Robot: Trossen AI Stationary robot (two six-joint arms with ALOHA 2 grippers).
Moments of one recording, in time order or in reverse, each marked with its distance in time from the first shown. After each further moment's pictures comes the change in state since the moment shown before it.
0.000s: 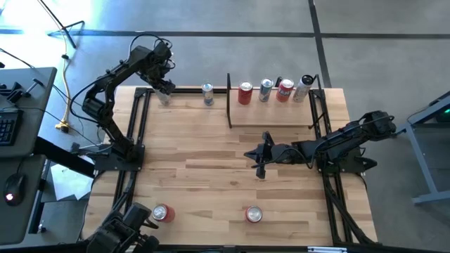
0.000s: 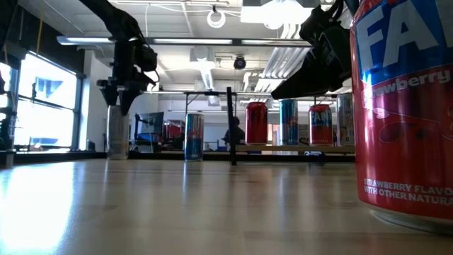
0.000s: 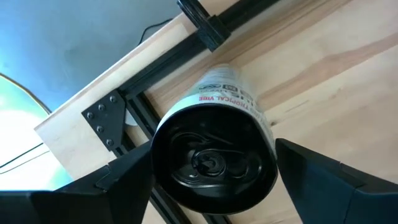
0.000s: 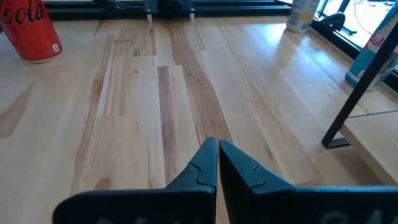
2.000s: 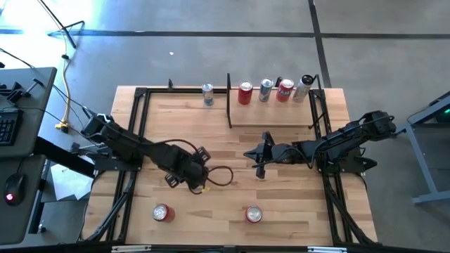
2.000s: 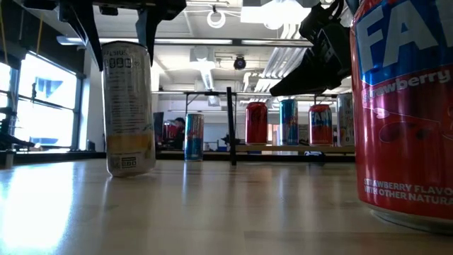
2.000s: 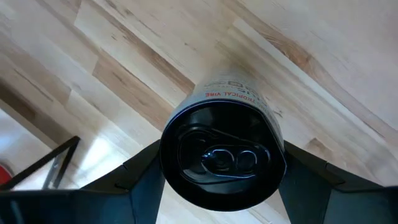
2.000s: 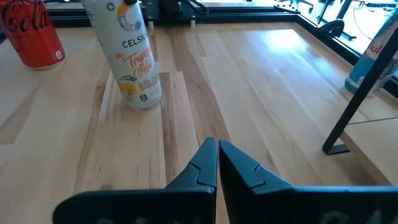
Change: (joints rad) left arm -1.466 -0.035 -0.070 0.068 -0.078 0.463; right arm 0.000 0.000 0.000 0.023 0.000 -0.008
